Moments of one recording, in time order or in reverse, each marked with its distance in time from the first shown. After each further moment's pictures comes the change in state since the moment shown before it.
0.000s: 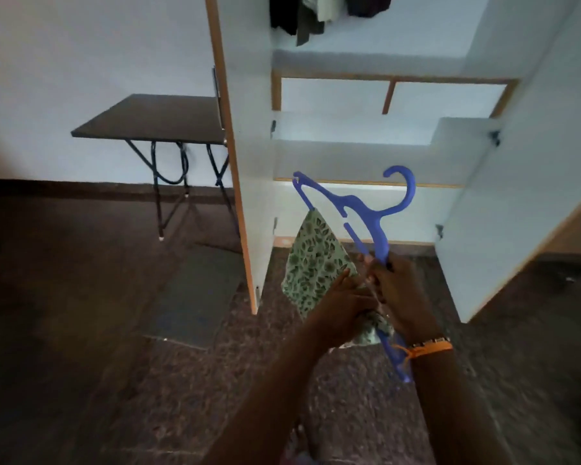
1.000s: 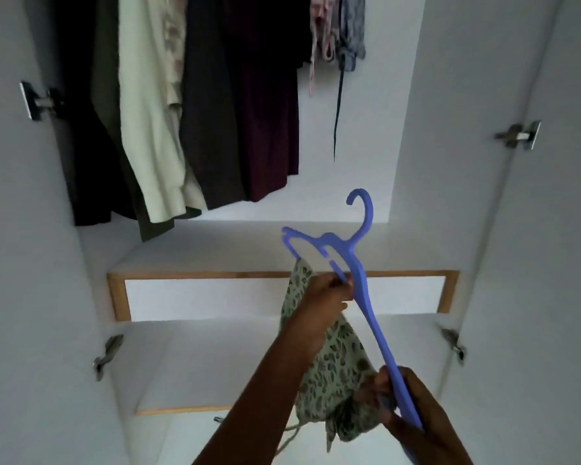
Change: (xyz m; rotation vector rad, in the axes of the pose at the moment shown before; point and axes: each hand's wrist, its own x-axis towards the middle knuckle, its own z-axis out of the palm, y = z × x) left_hand 0.715 -0.202 -0.026 -1.040 0.137 -0.504; right_hand 0.580 -0.075 -0.205 0.304 -0.129 -0.286
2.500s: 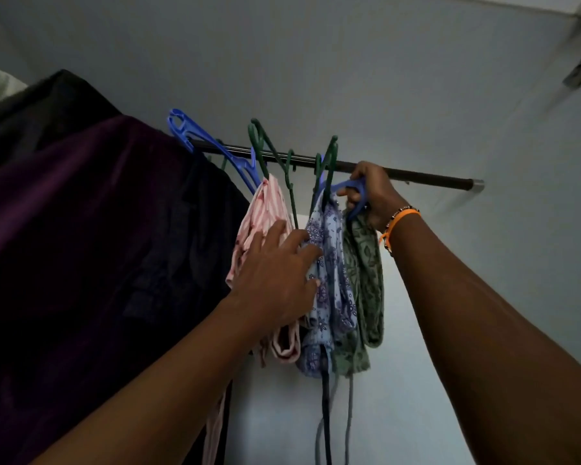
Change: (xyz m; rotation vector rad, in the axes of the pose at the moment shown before) left_hand 0.572 0.389 -0.082 1.648 0.936 1.186; right_hand 0.813 -0.468 -0.055 -0.032 0.008 -0.920
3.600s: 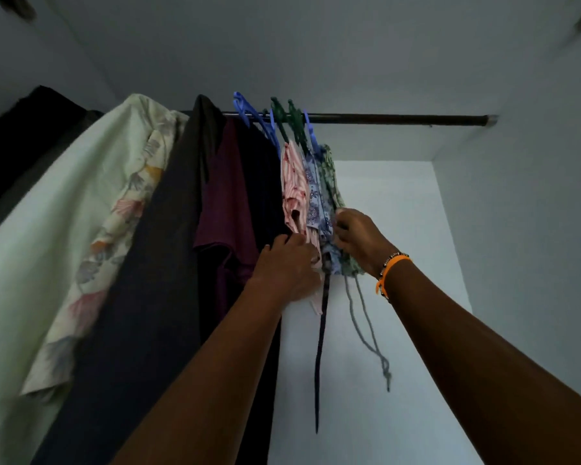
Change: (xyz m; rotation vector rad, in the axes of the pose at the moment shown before) left_hand -0.125 -0.064 -0.110 -0.199 -0.456 -0.106; right_hand -0.221 -0.004 0.123 0.013 -0.033 0.313
